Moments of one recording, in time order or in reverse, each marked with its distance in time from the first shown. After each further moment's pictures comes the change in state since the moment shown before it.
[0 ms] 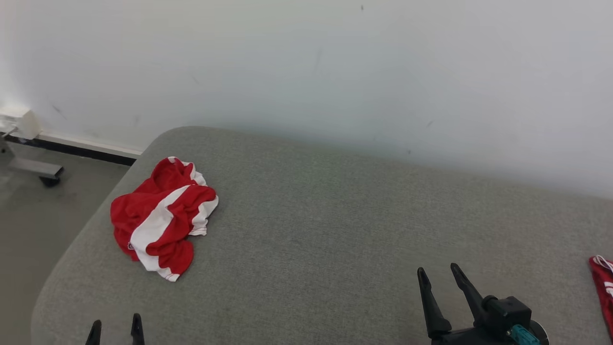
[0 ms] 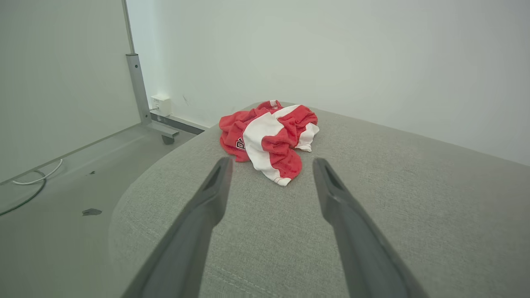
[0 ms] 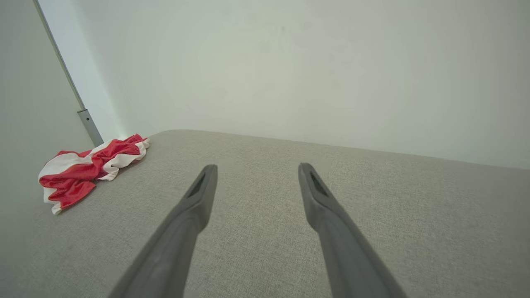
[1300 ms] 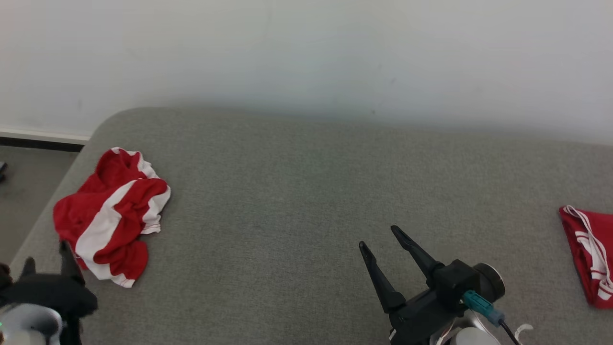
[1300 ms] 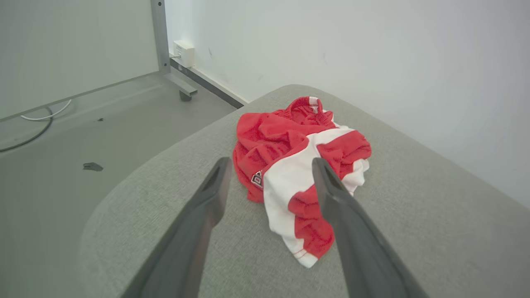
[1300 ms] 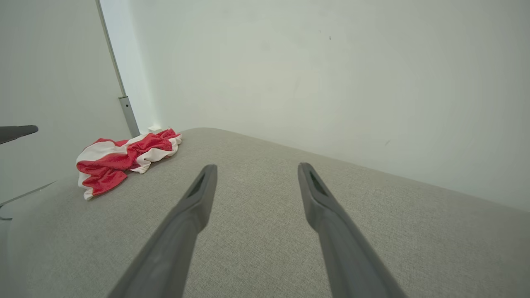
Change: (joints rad) left arm -0.469 0.100 0.165 0.389 -0.183 0.103 0.228; right arm -0.156 -0.084 0.282 -0.066 0.031 0.000 0.034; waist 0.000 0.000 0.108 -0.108
